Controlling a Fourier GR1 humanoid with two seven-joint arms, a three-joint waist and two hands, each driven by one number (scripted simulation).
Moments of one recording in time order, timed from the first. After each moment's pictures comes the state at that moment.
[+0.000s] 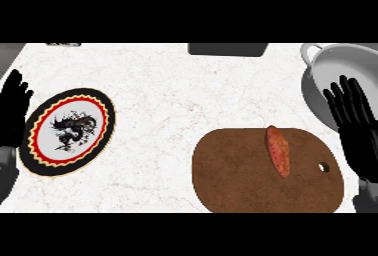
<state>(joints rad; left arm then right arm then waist) -0.26 0.60 -0.05 -1.34 0.34 0.42 0.20 -0.08 -0.42 0.03 -1.64 -0.41 -0.02 -0.21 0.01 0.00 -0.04</state>
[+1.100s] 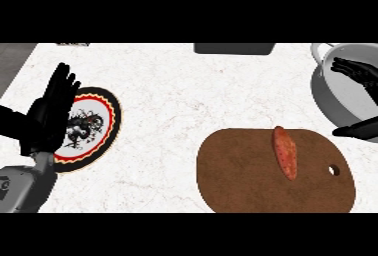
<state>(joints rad) -0.25 0.44 -0.14 -1.54 0.35 0.35 0.12 -0.53 -0.70 0.05 -0.86 -0.11 0.46 -0.73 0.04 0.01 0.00</state>
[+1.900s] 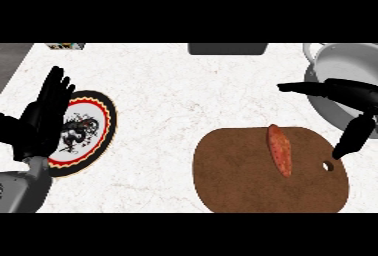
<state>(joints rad) -0.21 0.44 -0.11 -1.57 0.33 0.34 0.14 -0.63 -0.81 0.41 -1.16 0.20 0.63 -0.46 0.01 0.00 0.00</state>
